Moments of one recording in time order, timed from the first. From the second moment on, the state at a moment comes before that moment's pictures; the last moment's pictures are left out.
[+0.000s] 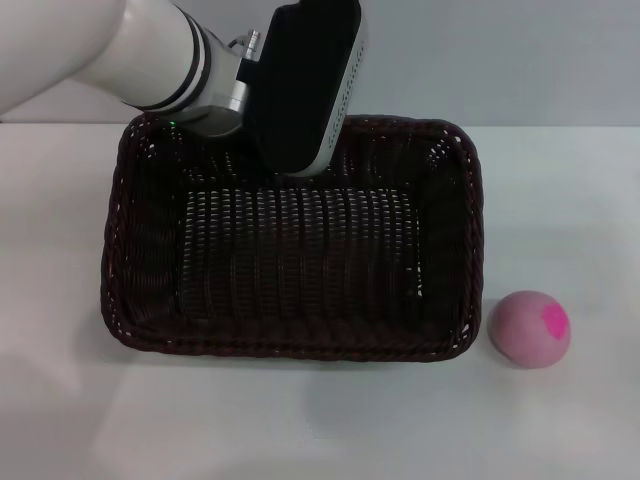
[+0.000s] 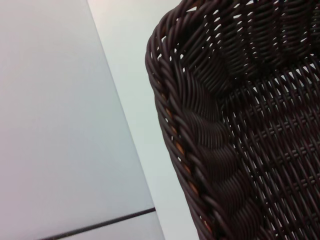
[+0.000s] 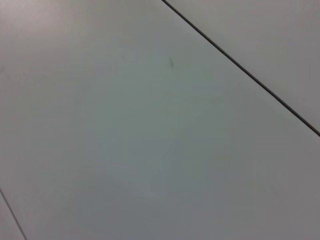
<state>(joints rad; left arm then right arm) -0.69 -2.07 1.70 1.42 2.73 1.23 -1.72 0.29 2.07 -0.78 -0.10 -0.73 -1.69 1.08</state>
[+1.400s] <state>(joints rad) -0.62 -2.07 1.83 1.49 2.78 1.24 -1.97 0.28 2.07 -0.78 -0.10 -0.73 -1.66 1.08</state>
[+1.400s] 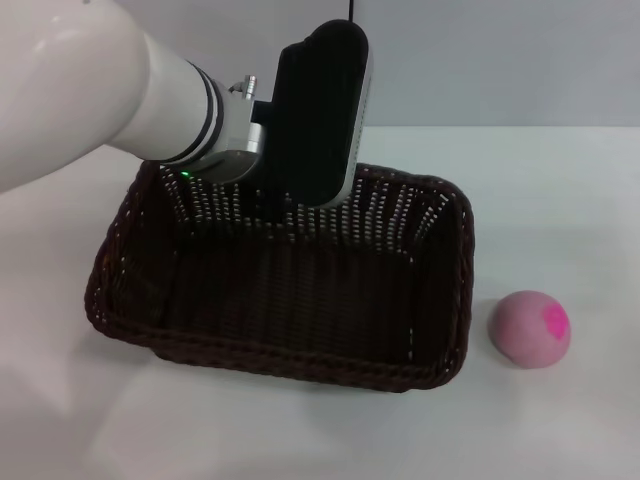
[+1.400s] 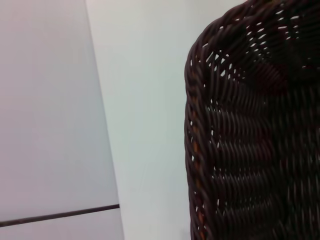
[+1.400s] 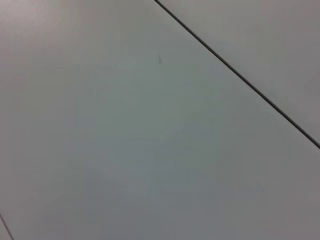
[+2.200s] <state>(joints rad) -0.36 -2.06 1.42 1.65 2.27 0.85 -1.93 0.20 1.92 -0.76 -0.51 -1.22 -1.62 1.37</state>
